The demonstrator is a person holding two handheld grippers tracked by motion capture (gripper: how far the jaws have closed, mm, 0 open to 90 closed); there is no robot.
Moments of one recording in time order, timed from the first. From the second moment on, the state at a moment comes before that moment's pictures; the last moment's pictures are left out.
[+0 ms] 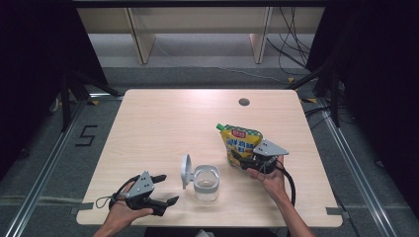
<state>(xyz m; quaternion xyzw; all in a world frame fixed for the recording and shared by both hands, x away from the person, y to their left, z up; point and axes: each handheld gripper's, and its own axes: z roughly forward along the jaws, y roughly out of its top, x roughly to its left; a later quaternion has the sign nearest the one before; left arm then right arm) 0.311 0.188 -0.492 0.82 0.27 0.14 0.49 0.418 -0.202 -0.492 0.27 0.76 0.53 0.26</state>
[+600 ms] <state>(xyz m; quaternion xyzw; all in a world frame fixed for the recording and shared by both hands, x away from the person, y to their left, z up) 0.314 0.189 -0.492 0.82 0.27 0.15 0.49 0.346 -0.224 -0.449 0.20 0.78 0.47 0.36</state>
